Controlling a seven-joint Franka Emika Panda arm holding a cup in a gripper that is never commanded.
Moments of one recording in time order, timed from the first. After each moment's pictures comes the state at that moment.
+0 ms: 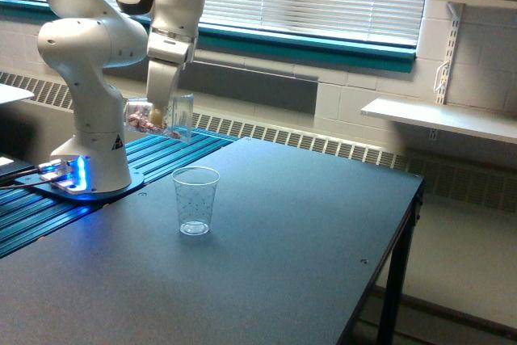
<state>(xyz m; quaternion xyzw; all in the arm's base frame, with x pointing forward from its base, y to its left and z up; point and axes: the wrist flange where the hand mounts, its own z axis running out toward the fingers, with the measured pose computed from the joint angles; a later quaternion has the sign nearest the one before) 0.264 -0.092 0.341 0.99 -0.13 -0.04 0.08</state>
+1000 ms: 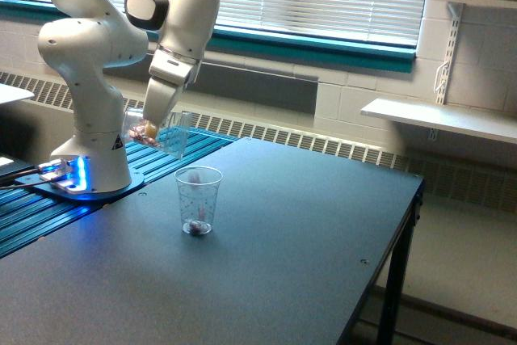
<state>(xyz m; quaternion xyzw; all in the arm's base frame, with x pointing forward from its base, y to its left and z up) 0.270 -0.085 0.309 0.97 -0.17 -0.11 0.10</state>
